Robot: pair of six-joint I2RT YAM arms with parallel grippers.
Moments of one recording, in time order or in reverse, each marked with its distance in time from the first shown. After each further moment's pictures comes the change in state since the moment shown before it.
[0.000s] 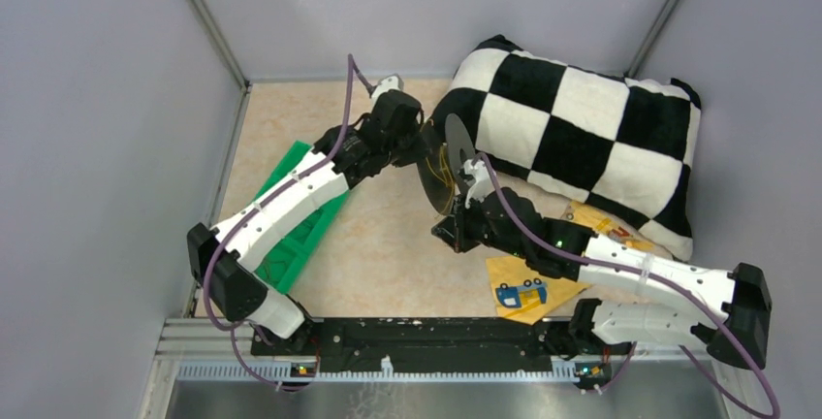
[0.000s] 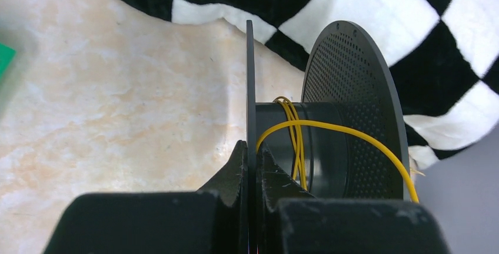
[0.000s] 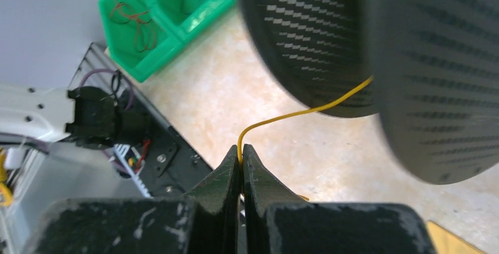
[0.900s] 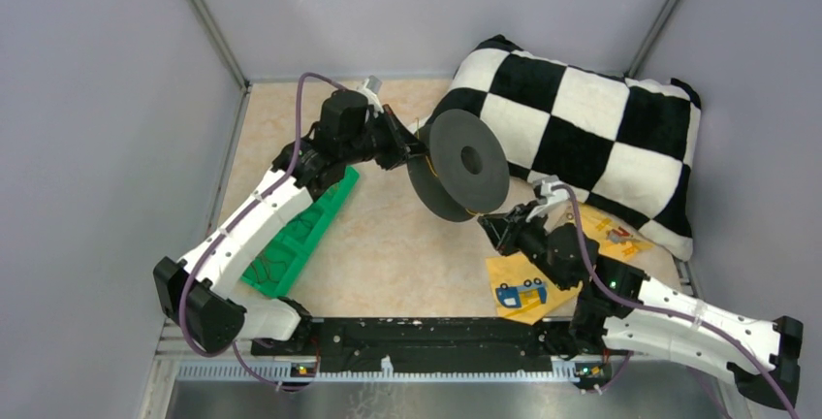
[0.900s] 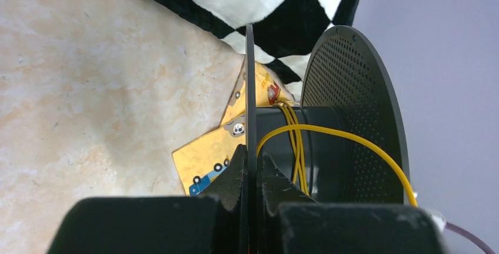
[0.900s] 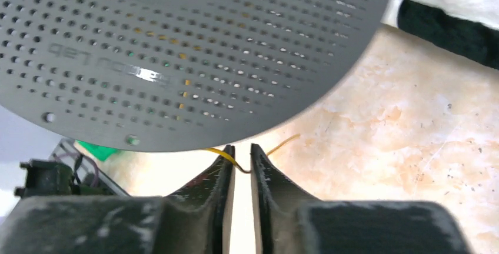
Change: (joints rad) left arm 0.172 -0.201 -0.210 0.230 0.557 -0.134; right arm 0.001 -0.448 -0.320 0.106 0.344 -0.054
